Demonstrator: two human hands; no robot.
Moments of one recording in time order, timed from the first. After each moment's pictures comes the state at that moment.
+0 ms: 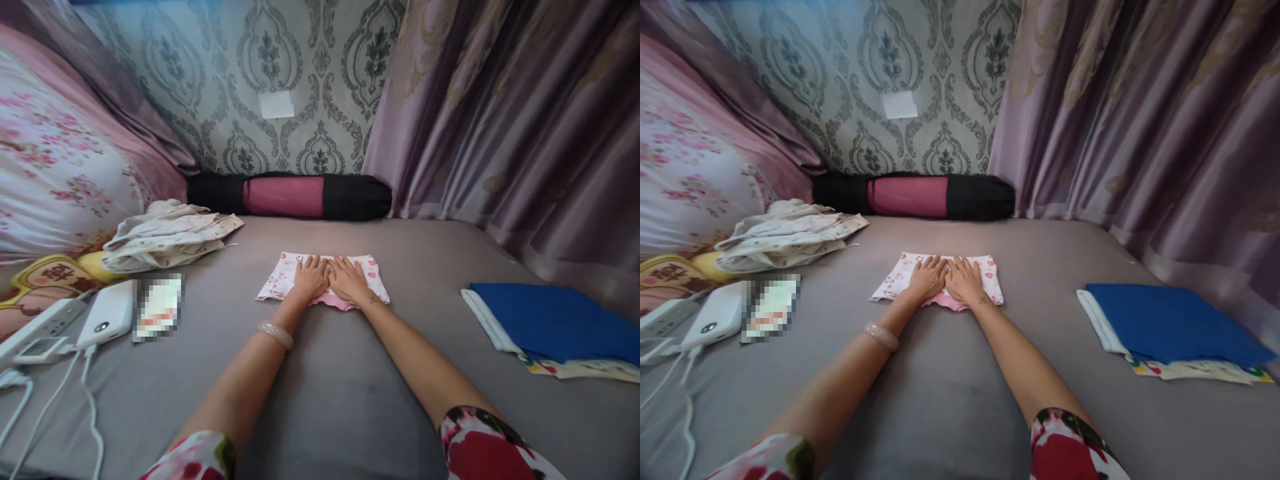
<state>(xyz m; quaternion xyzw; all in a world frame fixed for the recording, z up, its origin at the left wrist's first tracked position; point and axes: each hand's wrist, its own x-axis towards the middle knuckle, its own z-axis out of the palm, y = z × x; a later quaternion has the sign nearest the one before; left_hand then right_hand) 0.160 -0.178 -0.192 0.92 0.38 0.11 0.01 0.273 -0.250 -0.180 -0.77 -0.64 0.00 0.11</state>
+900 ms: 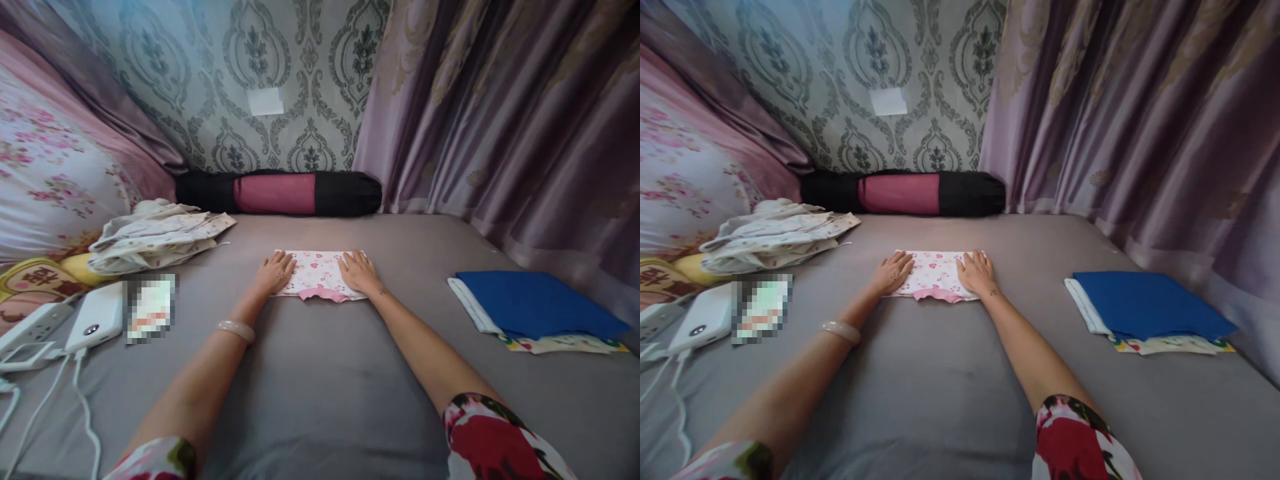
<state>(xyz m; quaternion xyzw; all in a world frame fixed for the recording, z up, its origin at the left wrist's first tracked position) 0.086 -0.135 -0.187 0.91 0.39 0.07 0.04 0.310 -0.267 -0.181 -0.82 -0.56 0.01 0.10</state>
